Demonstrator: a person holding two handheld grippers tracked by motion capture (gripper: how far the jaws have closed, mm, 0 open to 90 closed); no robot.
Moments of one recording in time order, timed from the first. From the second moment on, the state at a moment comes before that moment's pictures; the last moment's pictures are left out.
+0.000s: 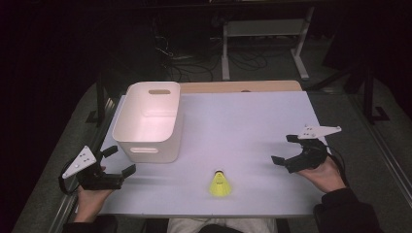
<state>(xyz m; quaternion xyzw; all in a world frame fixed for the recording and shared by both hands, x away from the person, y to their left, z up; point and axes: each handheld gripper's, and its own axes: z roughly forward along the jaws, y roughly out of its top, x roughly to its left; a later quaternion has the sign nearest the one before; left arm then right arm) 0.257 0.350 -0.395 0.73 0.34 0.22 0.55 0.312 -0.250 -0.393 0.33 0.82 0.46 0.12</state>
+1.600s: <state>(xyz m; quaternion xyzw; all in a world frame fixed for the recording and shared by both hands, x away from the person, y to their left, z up) 0.260 0.348 -0.394 0.73 0.34 0.22 0.55 0.332 -0.200 -0.372 0.27 0.86 0.42 0.08</state>
